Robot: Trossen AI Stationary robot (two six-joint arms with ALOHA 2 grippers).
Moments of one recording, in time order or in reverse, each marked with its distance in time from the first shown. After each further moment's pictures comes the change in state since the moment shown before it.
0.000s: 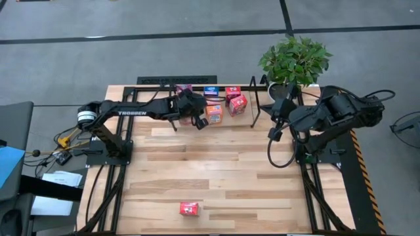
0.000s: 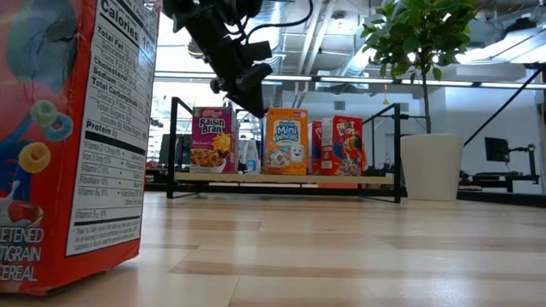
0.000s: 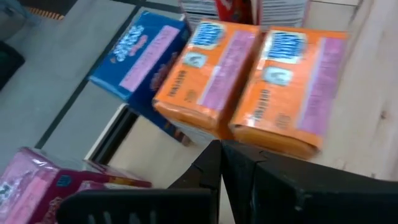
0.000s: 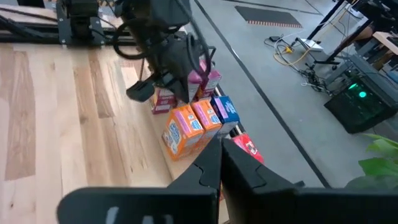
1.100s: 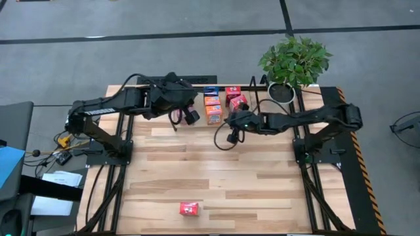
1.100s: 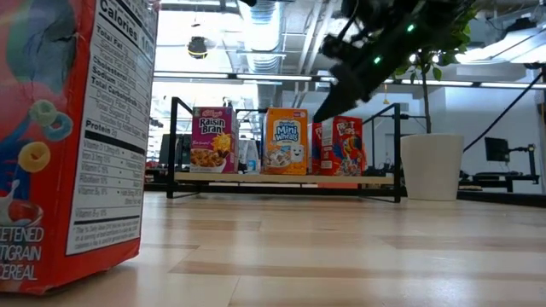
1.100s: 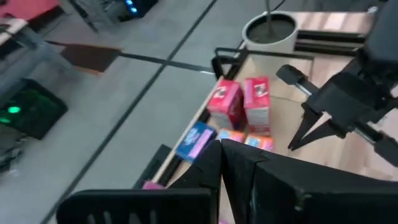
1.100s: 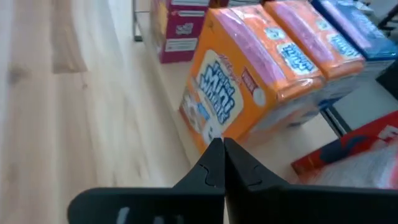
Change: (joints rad) left arm -0.198 -0.132 0.523 -0.499 -0.223 -0.011; right arm -0.434 0.245 -0.850 1.186 -0.416 -0.248
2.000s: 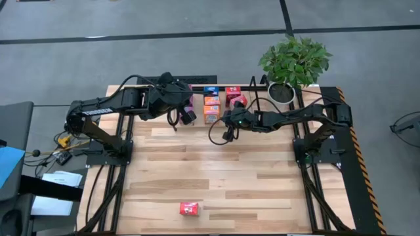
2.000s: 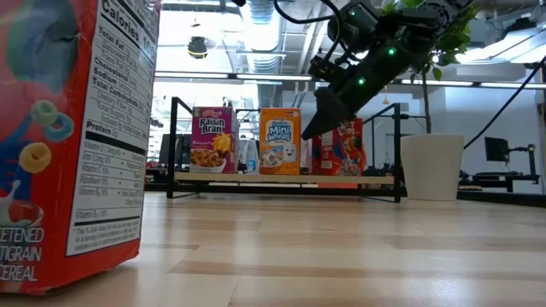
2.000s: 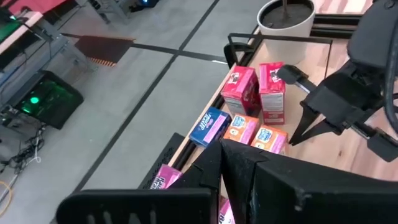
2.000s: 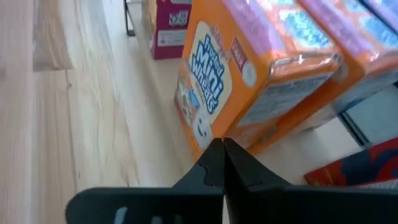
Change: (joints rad) left arm -0.021 -0.009 0.020 -0.092 -0.068 -0.019; right arm -0.055 0.111 0.012 0.105 -0.063 -0.027
